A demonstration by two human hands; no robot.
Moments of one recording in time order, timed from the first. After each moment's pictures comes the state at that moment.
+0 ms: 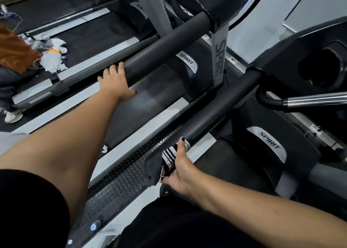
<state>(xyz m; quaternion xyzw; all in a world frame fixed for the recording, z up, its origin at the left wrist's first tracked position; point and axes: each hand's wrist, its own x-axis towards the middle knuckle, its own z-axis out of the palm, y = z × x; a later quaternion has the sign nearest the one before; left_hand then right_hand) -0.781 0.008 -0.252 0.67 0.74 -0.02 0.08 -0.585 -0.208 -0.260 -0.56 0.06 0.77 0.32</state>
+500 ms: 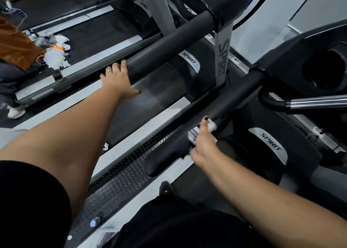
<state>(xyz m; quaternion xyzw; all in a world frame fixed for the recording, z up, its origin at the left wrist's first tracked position) -0.781 0.007 -0.252 0.67 0.74 -0.04 0.09 -0.543 -0.149 -0.265 -0.66 0.02 0.59 0.46</state>
